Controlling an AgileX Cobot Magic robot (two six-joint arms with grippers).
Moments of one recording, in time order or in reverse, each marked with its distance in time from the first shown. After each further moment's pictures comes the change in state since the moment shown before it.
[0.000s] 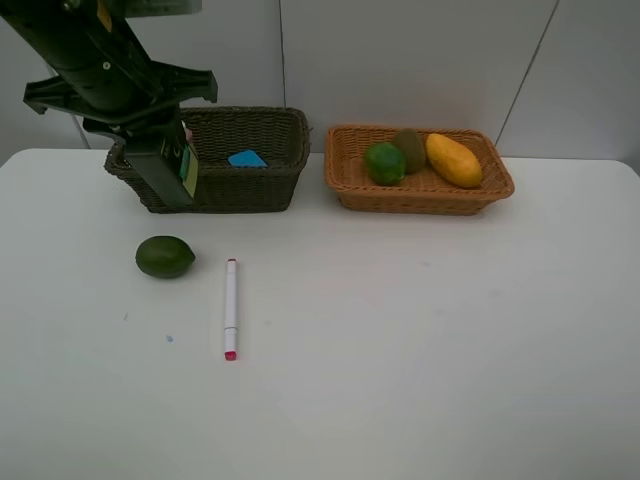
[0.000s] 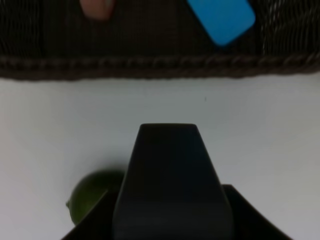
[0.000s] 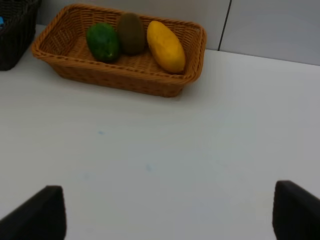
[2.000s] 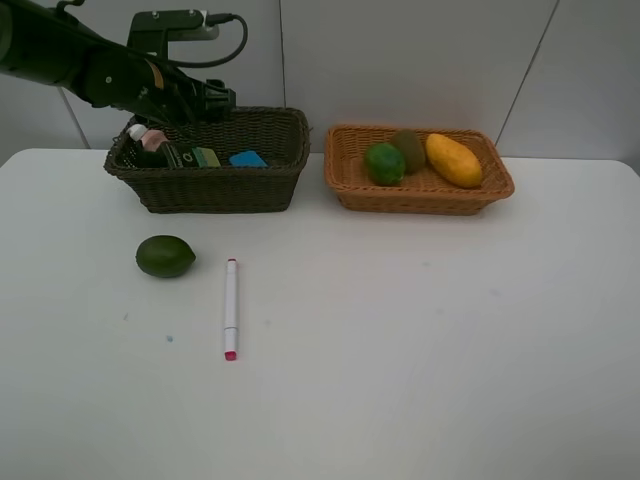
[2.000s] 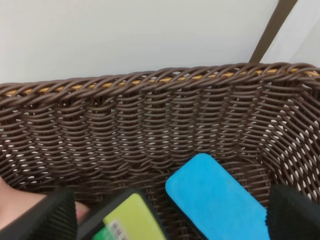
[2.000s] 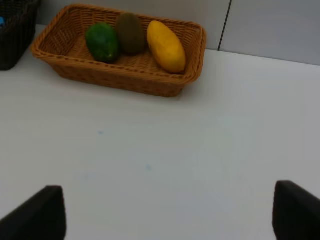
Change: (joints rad) left arm 0.188 0.404 -0.054 0.206 -0.771 -0.002; right arm 0.000 0.000 0.000 0.000 0.000 0.000
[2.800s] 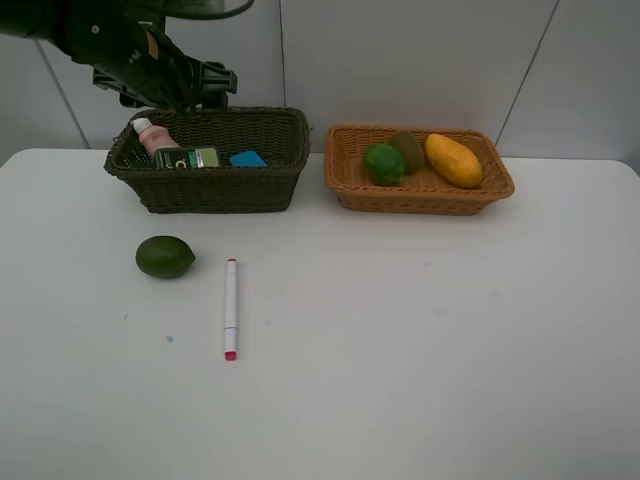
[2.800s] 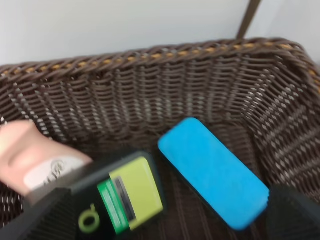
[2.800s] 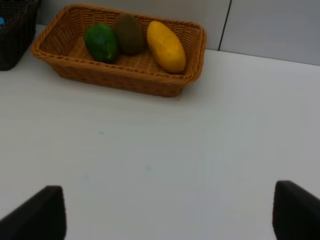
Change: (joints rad) left arm -0.091 -0.161 0.000 -0.011 0.291 0.002; right arm 0.000 0.000 0.000 0.000 0.000 0.000
